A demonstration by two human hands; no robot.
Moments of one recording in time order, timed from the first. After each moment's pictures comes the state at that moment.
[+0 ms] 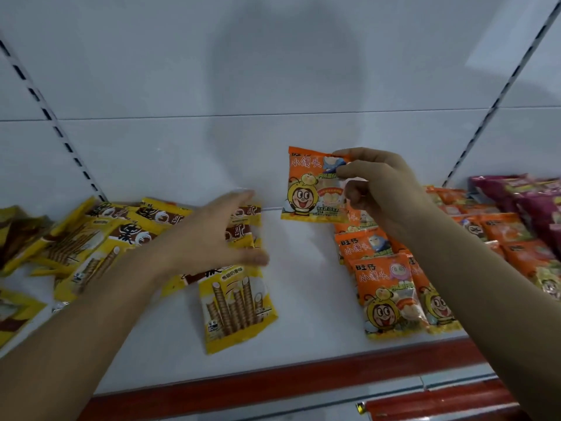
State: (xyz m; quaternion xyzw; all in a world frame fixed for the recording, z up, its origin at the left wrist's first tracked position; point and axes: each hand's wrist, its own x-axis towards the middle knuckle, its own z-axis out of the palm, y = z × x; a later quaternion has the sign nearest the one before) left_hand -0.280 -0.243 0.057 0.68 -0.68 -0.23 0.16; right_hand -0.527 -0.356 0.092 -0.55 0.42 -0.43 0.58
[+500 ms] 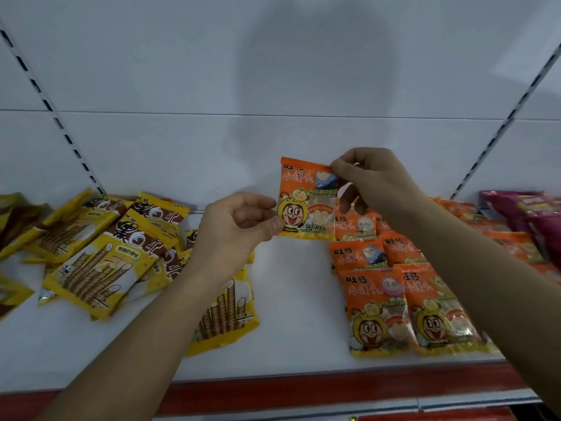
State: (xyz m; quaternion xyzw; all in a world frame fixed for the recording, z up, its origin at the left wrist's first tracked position) left_hand -0.352 -0.254 0.040 0.60 -0.43 -0.33 0.59; right_hand -0.539 -0.390 0.093 -0.74 0.42 -0.32 0.41
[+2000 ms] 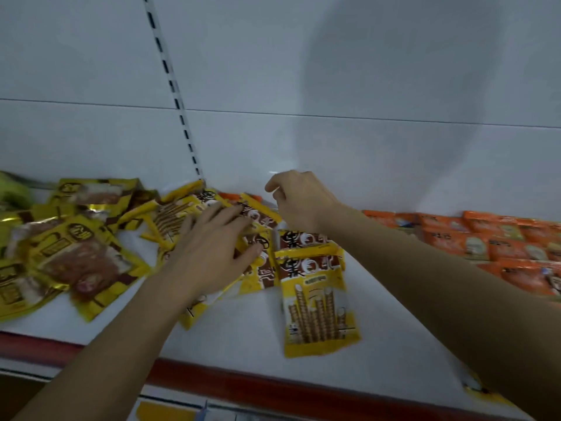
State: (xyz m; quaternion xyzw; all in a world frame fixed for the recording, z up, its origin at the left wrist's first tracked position) left_hand -0.209 -0.179 0.020 0.83 -0.56 0.00 0.02; right_hand -0.316 -0.348 0.048 -0.94 0.27 -0.12 0.17
